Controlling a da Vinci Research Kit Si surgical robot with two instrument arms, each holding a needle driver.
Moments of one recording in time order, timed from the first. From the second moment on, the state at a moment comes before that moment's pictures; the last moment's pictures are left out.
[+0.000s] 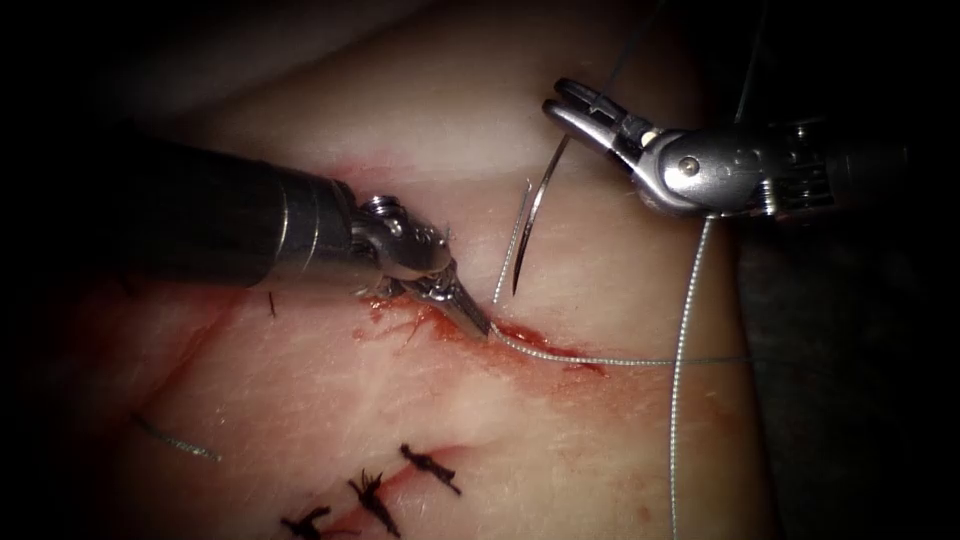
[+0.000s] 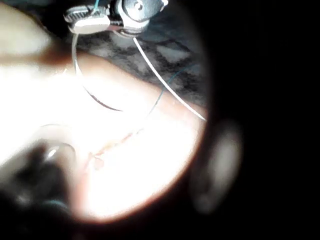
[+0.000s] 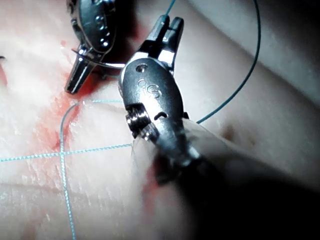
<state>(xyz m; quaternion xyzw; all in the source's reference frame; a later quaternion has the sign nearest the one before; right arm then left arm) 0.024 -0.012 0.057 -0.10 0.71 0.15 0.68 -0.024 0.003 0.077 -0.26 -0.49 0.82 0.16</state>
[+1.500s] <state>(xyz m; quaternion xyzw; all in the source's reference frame) 0.025 -0.013 0.059 -0.13 0.70 0.03 0.70 -0.026 0.004 0.082 -0.14 -0.51 0.85 0.07</state>
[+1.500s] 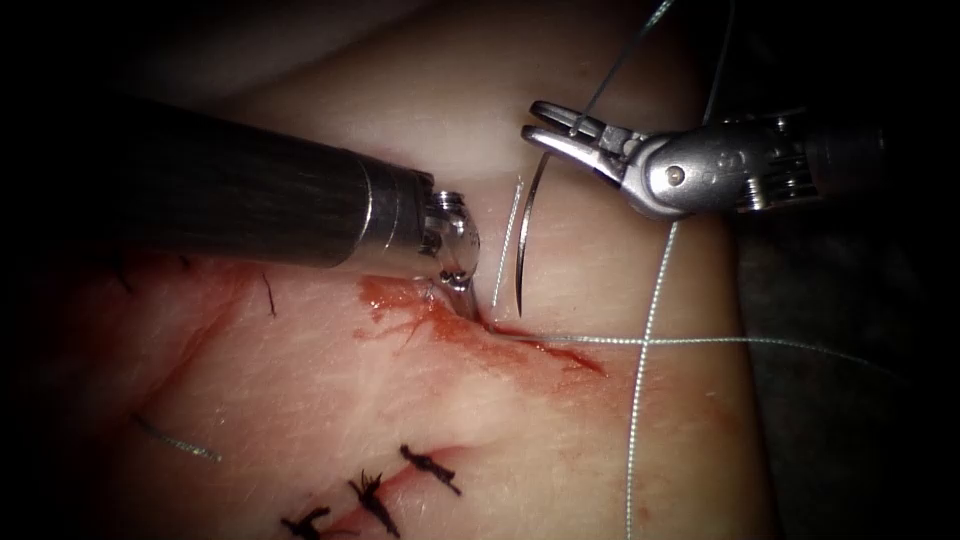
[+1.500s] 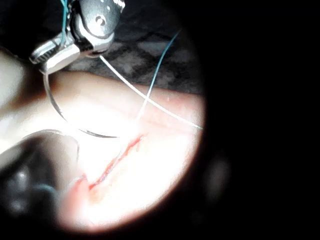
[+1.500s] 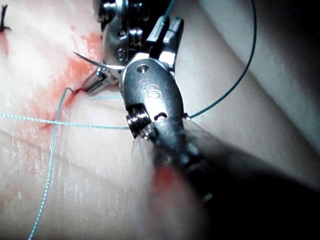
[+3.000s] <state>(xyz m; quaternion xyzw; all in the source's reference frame) 0.027 -0.015 0.060 -0.23 0.66 -0.01 0.71 -0.025 0.002 0.084 -0.12 -0.47 0.87 0.00</state>
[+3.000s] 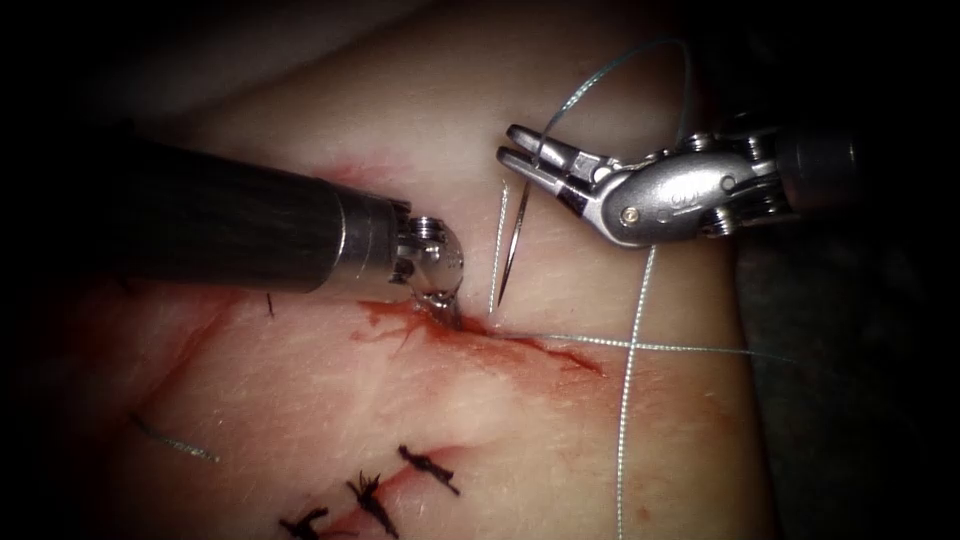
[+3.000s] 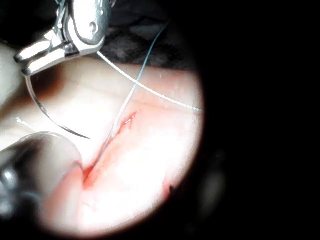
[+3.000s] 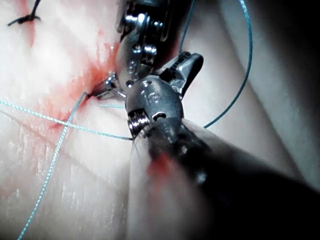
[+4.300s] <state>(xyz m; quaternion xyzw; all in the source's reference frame) 0.028 -0.016 0.063 -0.24 0.64 -0.07 0.72 -0.026 0.004 0.082 -0.18 -0.66 0.73 0.07</state>
